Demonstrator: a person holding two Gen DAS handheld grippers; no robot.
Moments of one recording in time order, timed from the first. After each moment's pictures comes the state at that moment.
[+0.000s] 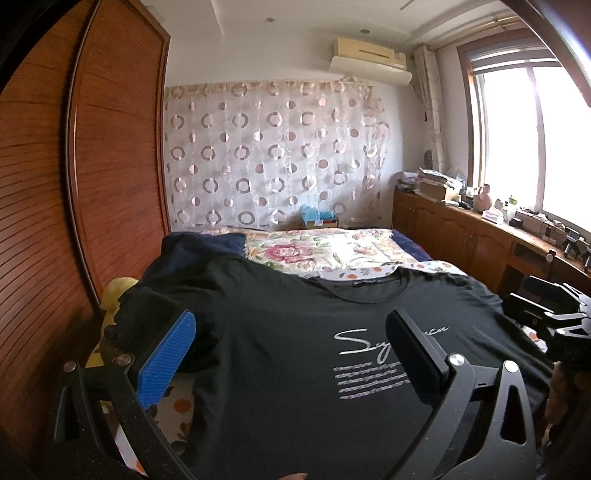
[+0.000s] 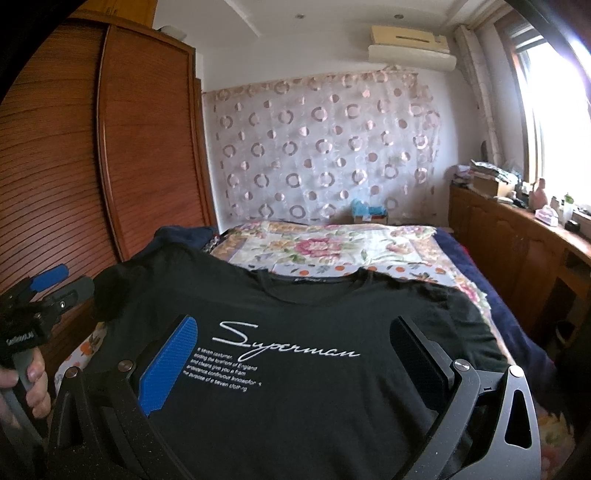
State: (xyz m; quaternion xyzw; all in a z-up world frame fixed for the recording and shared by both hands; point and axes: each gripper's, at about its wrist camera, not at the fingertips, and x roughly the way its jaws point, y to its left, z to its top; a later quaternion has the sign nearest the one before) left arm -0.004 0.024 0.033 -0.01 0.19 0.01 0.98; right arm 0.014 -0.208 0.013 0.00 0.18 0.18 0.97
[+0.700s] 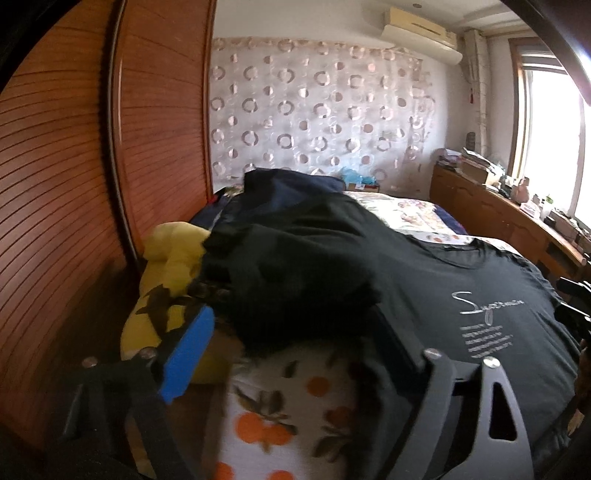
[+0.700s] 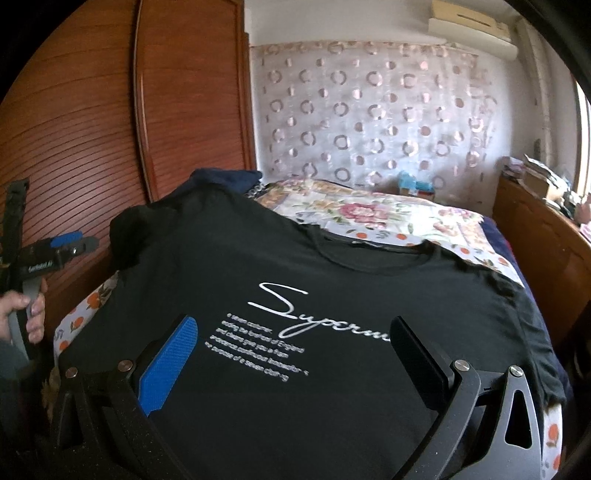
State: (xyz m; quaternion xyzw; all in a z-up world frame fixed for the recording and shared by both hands) left arm 0.023 0.159 -0.026 -0.04 0.27 0.07 0.96; right arm 0.049 -0.196 0.014 -0.05 0.25 0.26 0.93
